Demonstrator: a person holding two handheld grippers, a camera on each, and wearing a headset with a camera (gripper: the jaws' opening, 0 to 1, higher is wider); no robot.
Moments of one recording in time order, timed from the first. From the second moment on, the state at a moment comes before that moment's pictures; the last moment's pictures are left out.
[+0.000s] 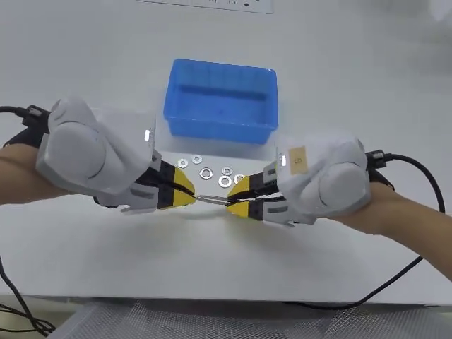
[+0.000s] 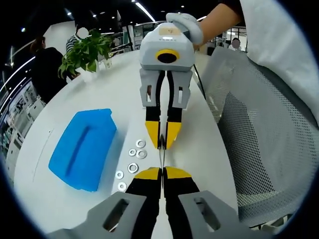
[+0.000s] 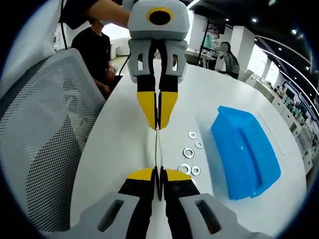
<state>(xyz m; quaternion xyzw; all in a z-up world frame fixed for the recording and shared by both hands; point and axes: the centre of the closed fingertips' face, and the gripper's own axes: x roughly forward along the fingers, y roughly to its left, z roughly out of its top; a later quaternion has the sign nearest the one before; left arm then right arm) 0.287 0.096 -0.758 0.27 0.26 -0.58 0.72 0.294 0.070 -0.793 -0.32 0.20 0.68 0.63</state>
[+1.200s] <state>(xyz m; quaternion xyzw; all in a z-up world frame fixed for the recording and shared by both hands) 0.294 0.012 -0.708 0.21 0.15 -0.63 0.73 0.301 0.041 -0.779 -0.31 0.15 0.67 0.65</state>
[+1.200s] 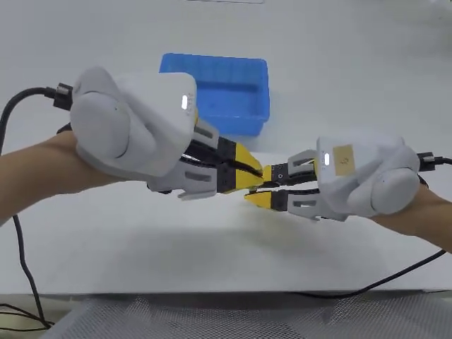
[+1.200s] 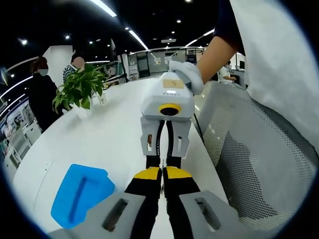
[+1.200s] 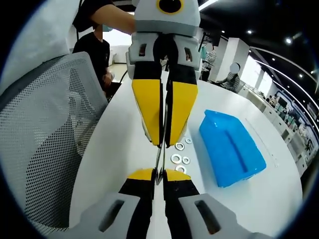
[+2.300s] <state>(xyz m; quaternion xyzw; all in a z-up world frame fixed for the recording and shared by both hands) 0.285 0.026 -0.700 0.16 0.15 -0.62 0.76 0.289 0.056 -0.771 -0.27 0.15 0.68 0.66</state>
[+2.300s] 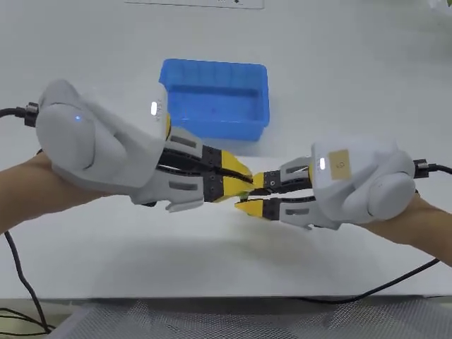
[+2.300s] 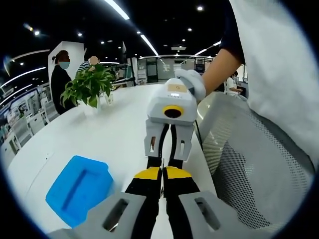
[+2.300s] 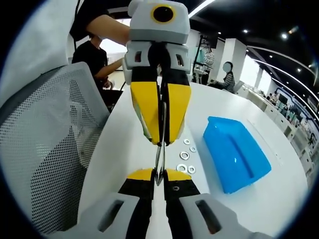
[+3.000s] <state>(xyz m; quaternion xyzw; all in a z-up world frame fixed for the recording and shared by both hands) 0.294 0.056 -0.693 0.16 0.15 -0.60 0.77 0.295 0.068 -0.766 -0.28 0.15 0.67 0.67</state>
